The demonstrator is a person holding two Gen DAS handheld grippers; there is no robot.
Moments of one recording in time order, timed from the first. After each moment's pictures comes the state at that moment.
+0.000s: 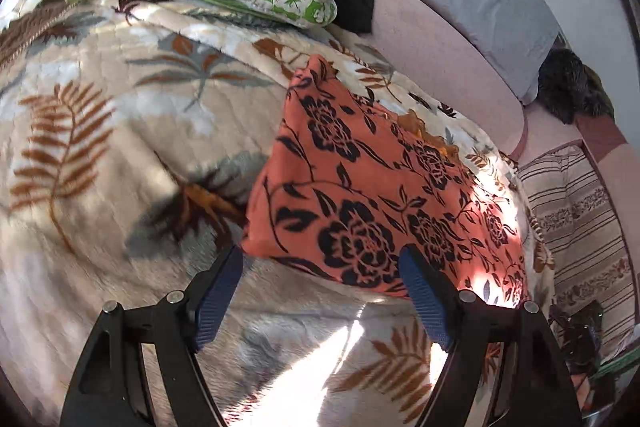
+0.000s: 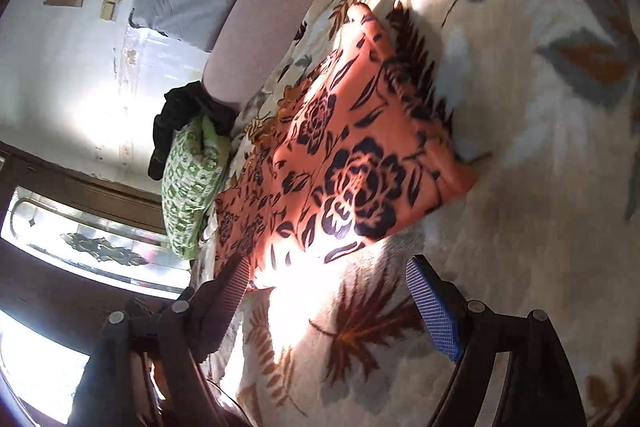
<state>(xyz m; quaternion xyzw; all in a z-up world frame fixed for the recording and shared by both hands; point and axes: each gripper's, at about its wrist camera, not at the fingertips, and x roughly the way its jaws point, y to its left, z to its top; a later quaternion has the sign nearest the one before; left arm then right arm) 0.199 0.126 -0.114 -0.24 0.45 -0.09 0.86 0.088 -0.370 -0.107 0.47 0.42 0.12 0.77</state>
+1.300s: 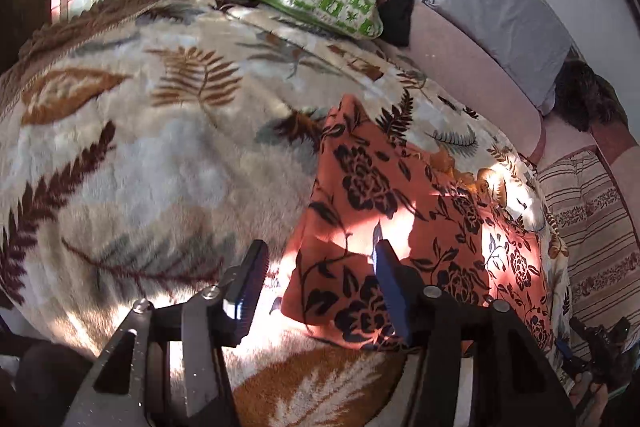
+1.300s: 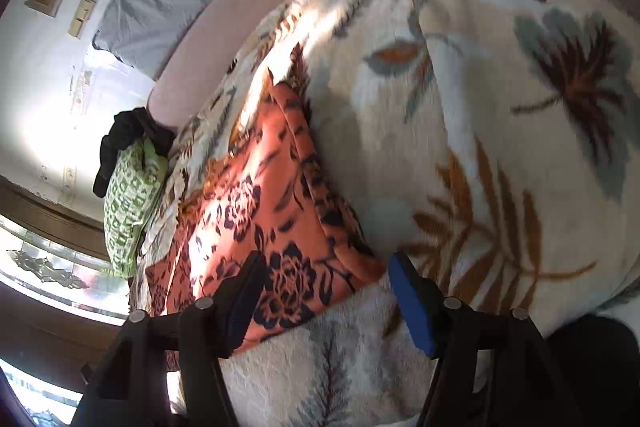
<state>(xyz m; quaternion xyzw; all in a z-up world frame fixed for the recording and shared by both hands) 0.070 0.154 -0.076 -0.21 0.42 -0.01 0.88 -0.037 -0.398 -0.078 0.40 0.41 -0.04 0.82</state>
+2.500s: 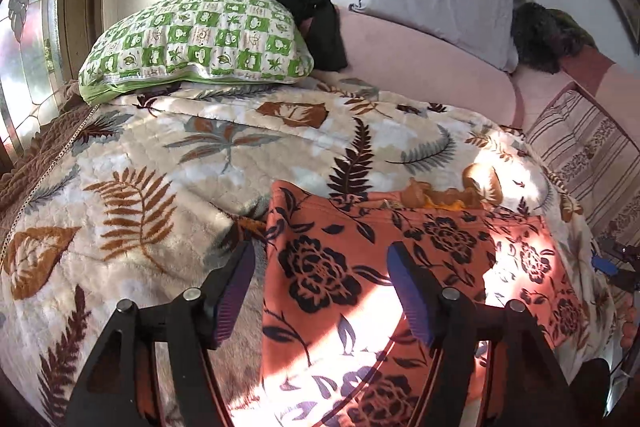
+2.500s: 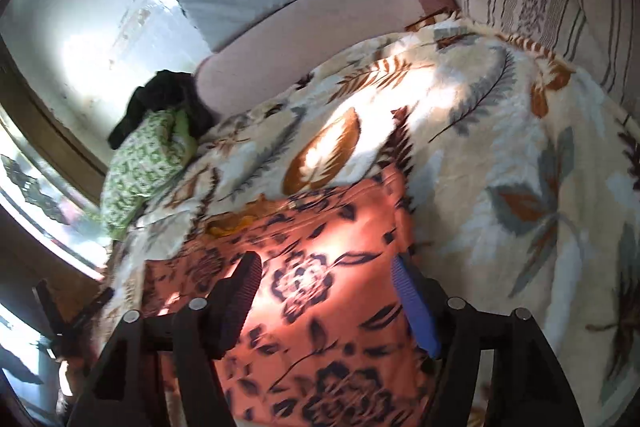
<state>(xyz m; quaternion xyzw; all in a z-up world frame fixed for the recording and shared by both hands) 0.118 0.115 -0.045 -0.07 0.38 -0.07 0.92 0.057 -0.375 -0.027 0.28 0.40 0.07 0.87</state>
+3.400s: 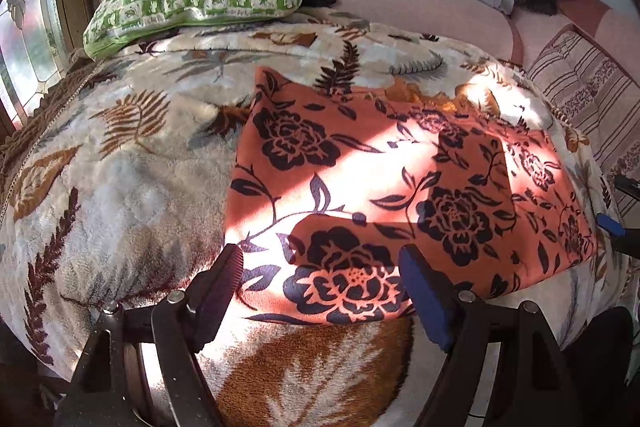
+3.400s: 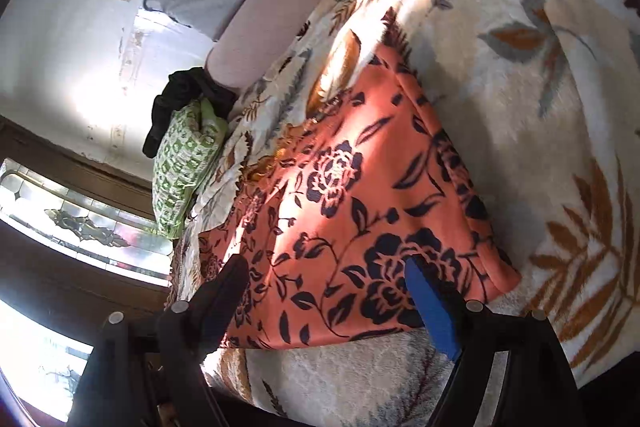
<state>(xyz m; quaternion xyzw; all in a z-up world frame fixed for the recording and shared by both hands) 0.057 0.084 -0.090 -0.03 0.43 -0.06 0.90 0.019 -0.360 -0.076 0.40 0.43 0.10 0.80</state>
